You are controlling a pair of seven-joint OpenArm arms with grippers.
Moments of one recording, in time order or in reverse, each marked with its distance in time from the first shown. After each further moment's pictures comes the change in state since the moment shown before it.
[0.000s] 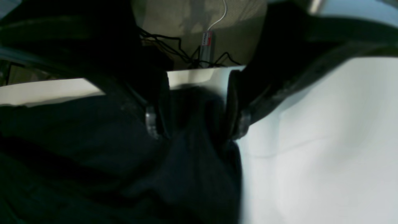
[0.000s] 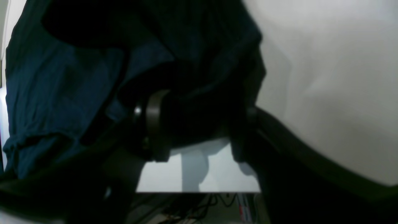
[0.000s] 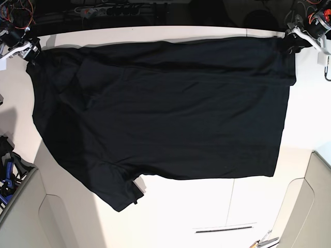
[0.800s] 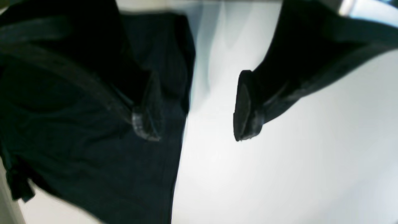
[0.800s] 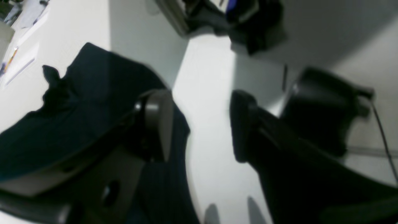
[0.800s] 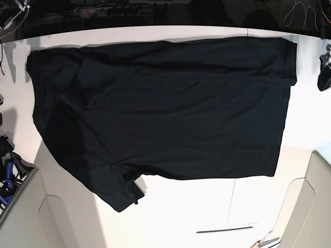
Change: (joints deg) left arm -12.1 -2.8 -13.8 0.0 -2.0 0.0 0.3; right arm 22.8 8.0 2.5 -0.7 -10.7 -1.8 8.4
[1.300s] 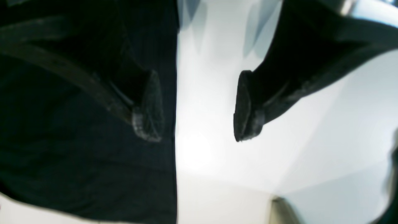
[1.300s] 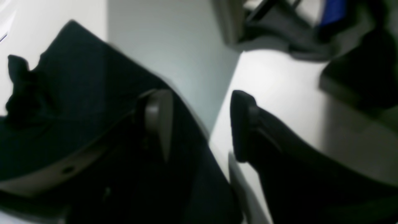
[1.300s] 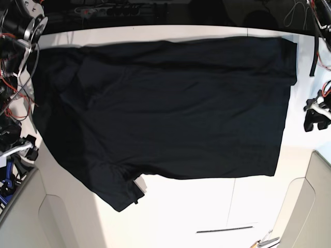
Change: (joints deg) left arm -17.9 -6.6 24.0 -8.3 21.1 7.7 -11.4; right arm 19.5 0.0 -23.0 -23.7 -18.0 -6.8 13.8
